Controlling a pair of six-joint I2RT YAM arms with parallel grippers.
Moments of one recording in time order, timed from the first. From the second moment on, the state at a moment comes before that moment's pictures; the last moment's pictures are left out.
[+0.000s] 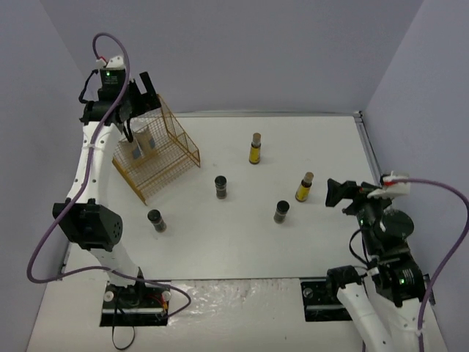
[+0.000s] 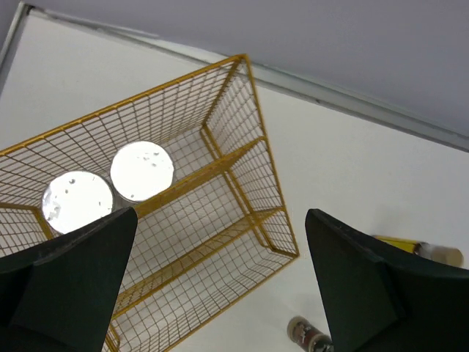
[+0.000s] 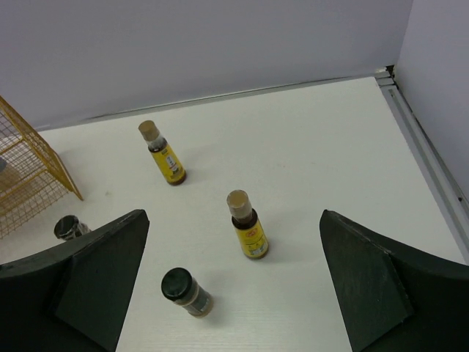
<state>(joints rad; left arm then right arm) -0.06 1.74 1.99 -0.76 -0.03 -0.36 0.18 0.37 0.82 -0.51 0.14 0.23</state>
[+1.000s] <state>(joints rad) -0.58 2.07 1.56 0.13 0.17 -0.07 0.18 0.60 0.88 -0.54 -0.06 0.28</state>
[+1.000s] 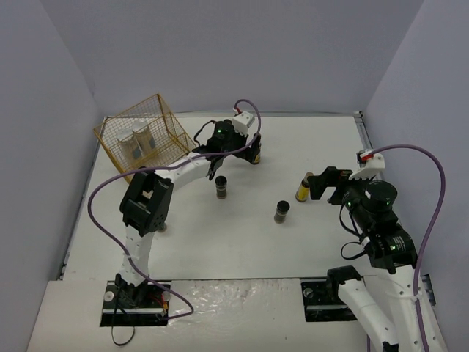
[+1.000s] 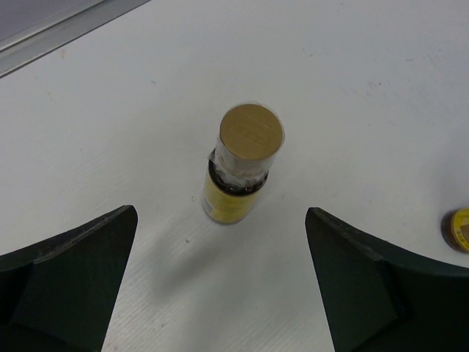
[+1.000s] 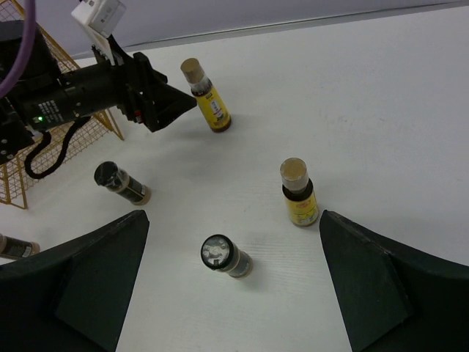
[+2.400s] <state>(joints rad) -0.63 2.16 1.56 0.36 0.12 -0.08 0.18 0.54 0.82 -0.55 -0.13 0.27</state>
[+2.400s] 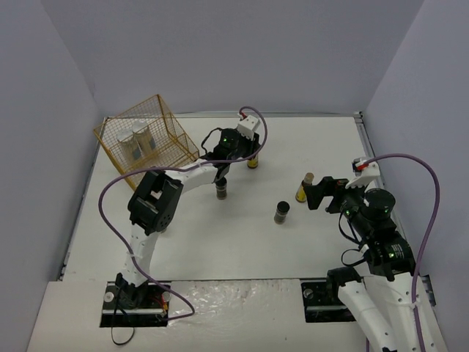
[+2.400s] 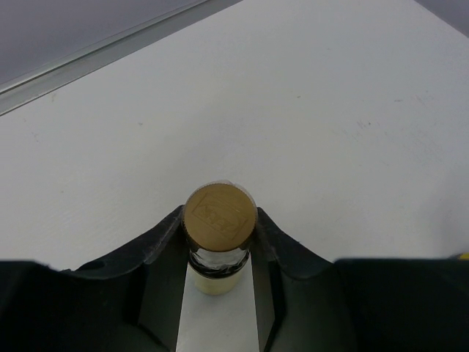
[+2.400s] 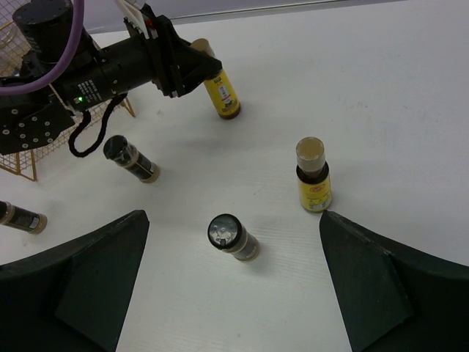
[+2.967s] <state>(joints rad) -0.62 1.59 1.52 0.02 -0.34 -0.07 0.18 0.53 0.82 -0.55 -0.14 0.26</state>
